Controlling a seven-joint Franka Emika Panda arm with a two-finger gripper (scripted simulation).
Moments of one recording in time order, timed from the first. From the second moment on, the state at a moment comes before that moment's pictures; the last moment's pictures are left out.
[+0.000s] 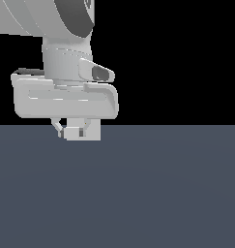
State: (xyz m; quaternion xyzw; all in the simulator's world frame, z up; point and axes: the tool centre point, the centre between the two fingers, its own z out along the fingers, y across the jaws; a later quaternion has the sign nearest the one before) arm -0.016 0.101 0.080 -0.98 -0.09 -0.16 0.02
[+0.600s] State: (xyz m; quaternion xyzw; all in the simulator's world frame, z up) arm 0.001 0.096 0.099 -0.99 -0.04 -0.16 0.01
